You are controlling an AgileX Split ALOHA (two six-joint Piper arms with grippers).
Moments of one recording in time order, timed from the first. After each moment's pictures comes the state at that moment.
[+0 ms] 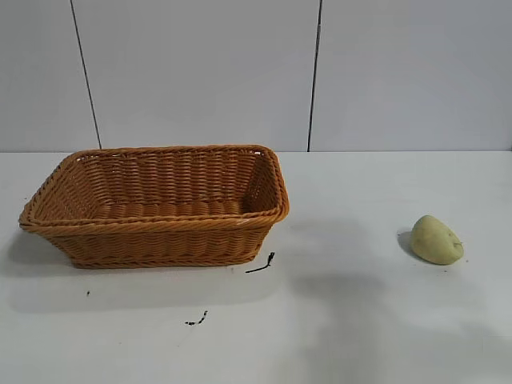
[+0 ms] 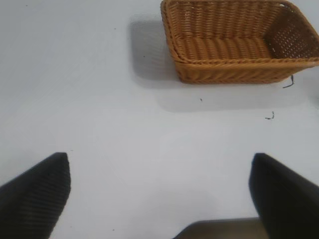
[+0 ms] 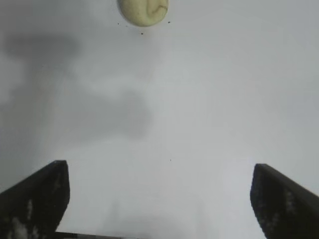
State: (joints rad) left arm -0.04 0.00 -0.50 -0.06 1.07 -0.04; right arm -0.02 1.41 -1.01 0.00 0.94 -0.01
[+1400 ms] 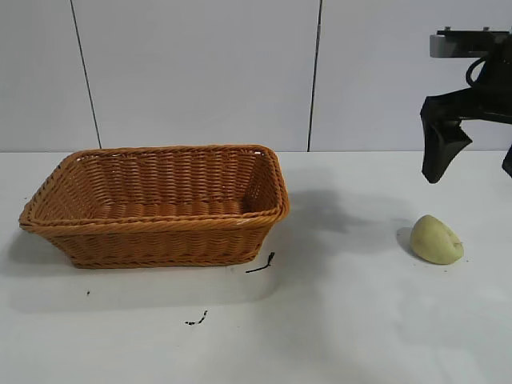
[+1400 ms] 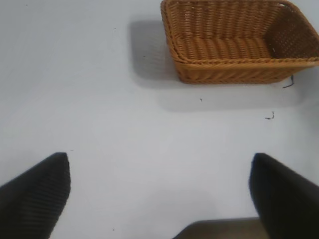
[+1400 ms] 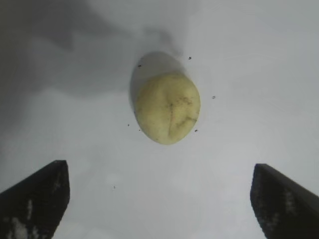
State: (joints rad) left arm -0.04 0.00 -0.50 -0.06 1.07 -0.04; right arm 0.06 1.88 -1.25 0.00 0.75 -0.01
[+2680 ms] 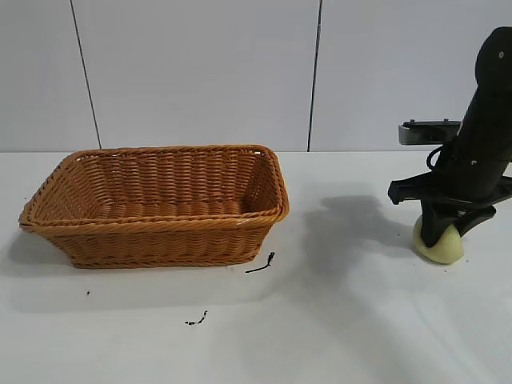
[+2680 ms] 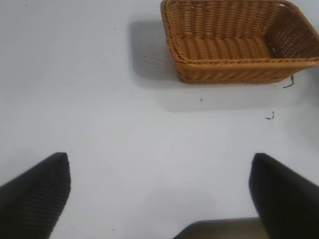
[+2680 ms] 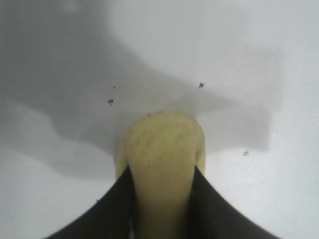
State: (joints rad) left arm -0.04 0.00 -0.50 -0.06 1.07 -0.04; right arm 0.06 2.05 -1.28 0.03 0.70 -0.03
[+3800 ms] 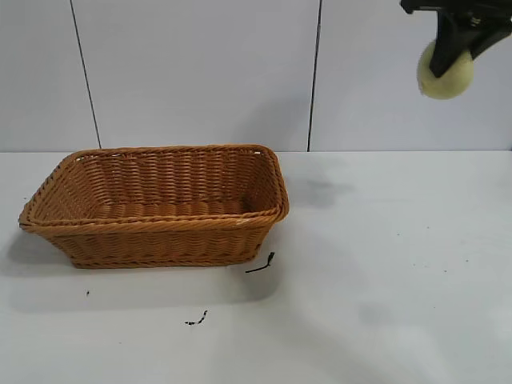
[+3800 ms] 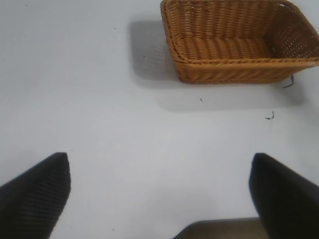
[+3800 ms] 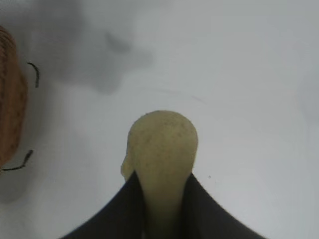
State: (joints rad) left arm -0.04 0.00 -0.50 -0.06 1.07 -0.04; right arm 0.35 1.95 -1.92 0.03 1.10 0.02
